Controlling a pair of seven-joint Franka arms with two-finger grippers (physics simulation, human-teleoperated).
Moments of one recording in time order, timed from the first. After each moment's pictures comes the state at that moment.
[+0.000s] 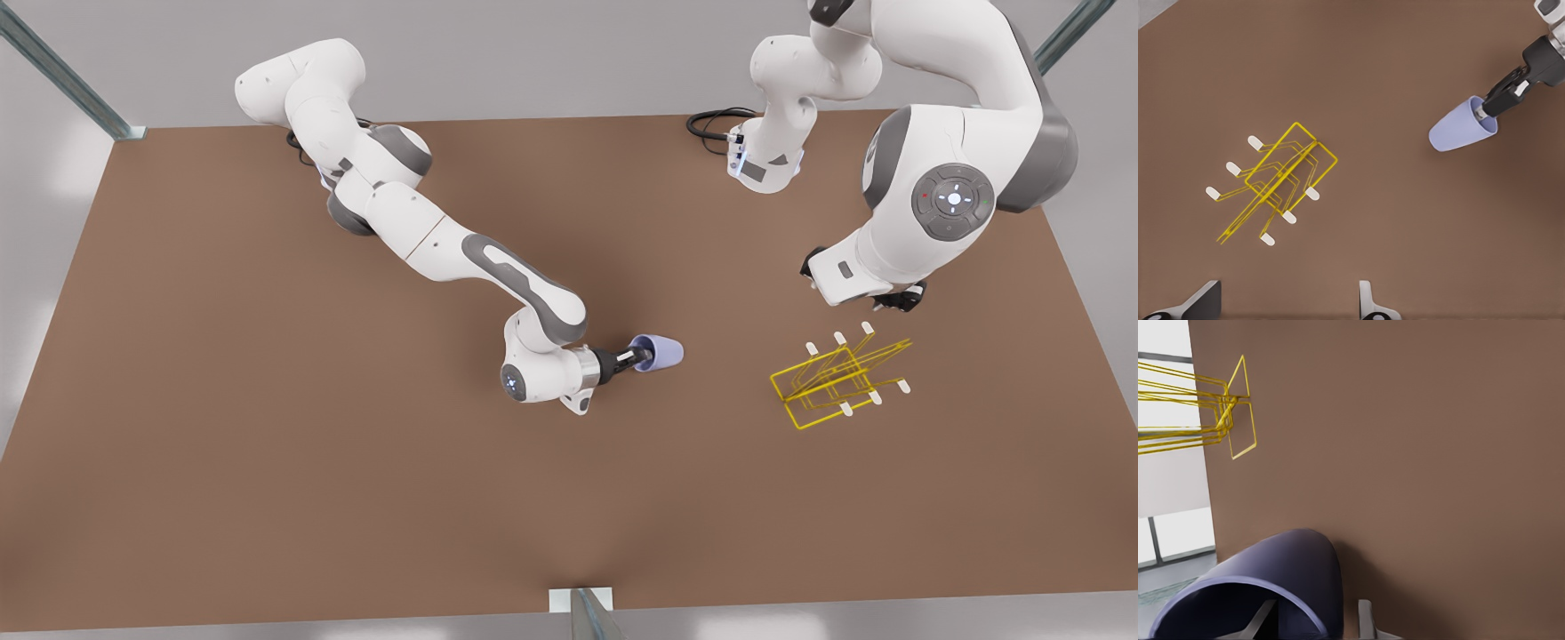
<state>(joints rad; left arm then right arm) -0.22 0.27 -0.06 -1.26 0.15 1.31 0.23 0.49 1.30 0.49 -0.91 0.67 2.30 -0.06</state>
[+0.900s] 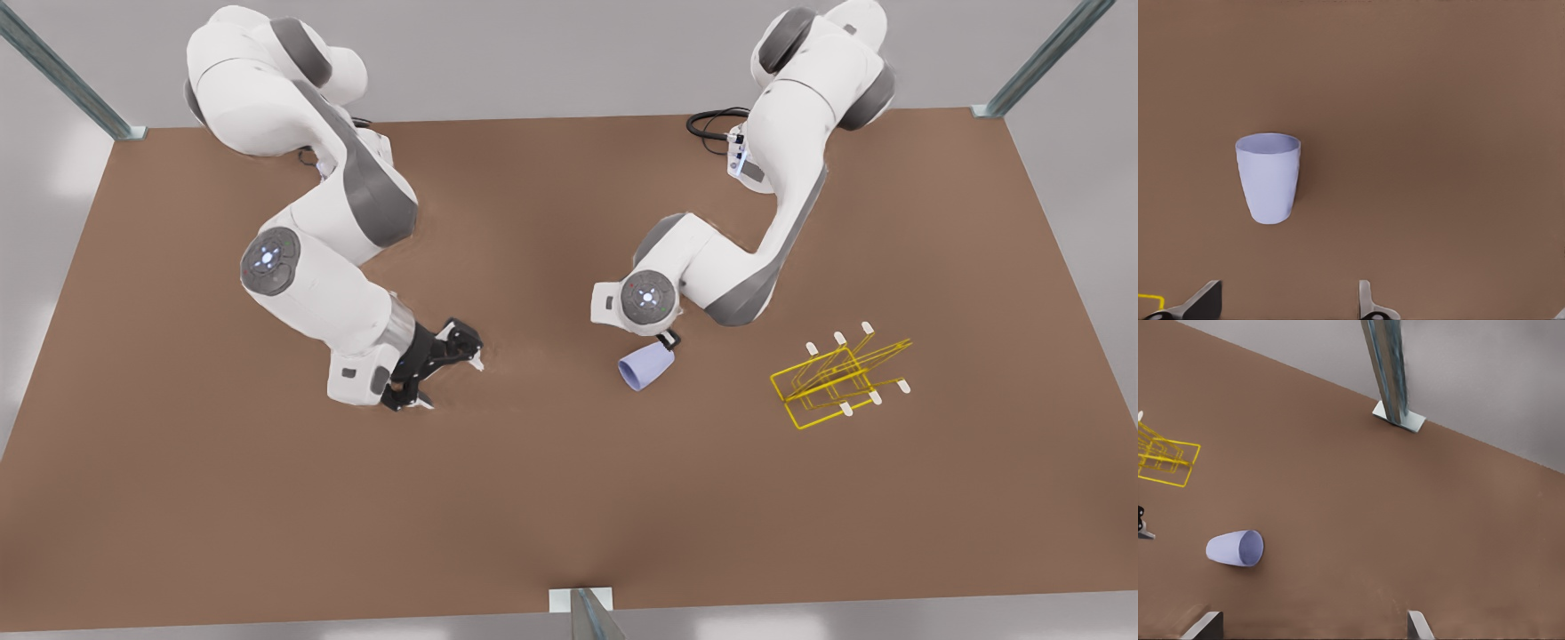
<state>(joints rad) -0.35 0.68 -0.40 -1.29 0.14 1.56 0.24 0.11 0.45 0.36 -1.16 0.00 1.78 -0.07</state>
